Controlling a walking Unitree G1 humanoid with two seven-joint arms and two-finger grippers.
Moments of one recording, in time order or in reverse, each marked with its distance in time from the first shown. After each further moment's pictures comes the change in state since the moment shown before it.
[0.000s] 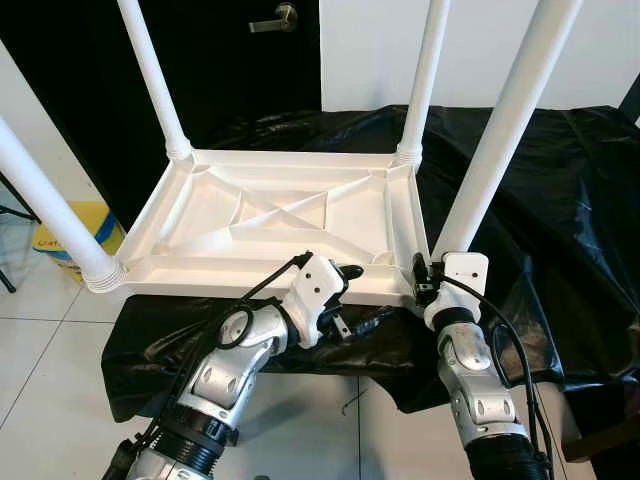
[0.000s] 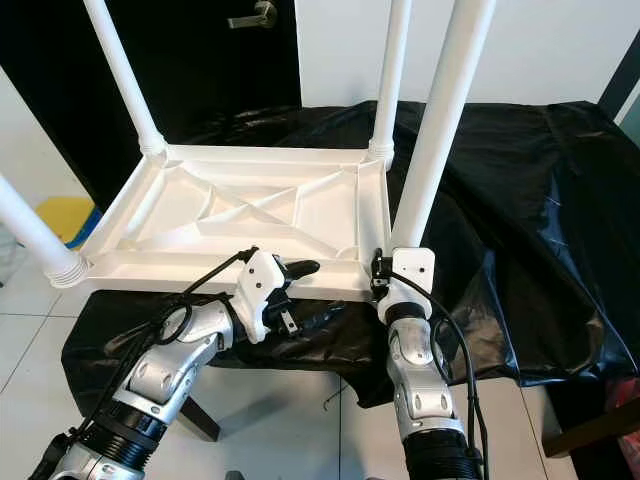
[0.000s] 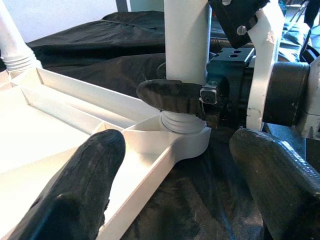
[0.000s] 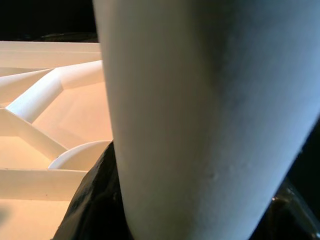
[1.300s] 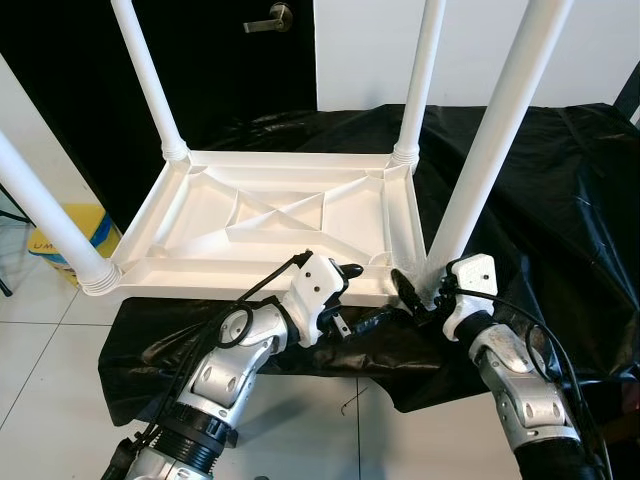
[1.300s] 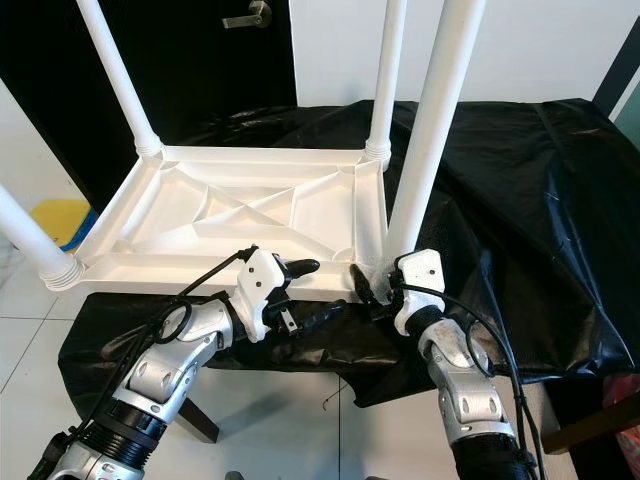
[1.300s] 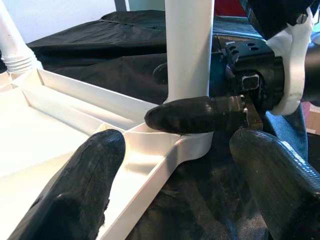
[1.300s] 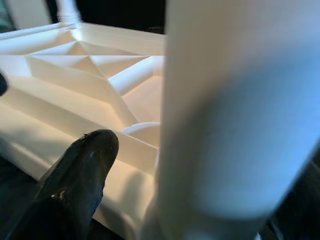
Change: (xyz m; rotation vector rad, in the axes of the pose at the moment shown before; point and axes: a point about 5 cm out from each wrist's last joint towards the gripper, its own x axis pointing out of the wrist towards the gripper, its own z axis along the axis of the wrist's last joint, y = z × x) left arm -0.001 0.002 0.000 0.005 0.005 0.004; right arm 0.002 -0.022 0.002 -0.072 0.004 0.557
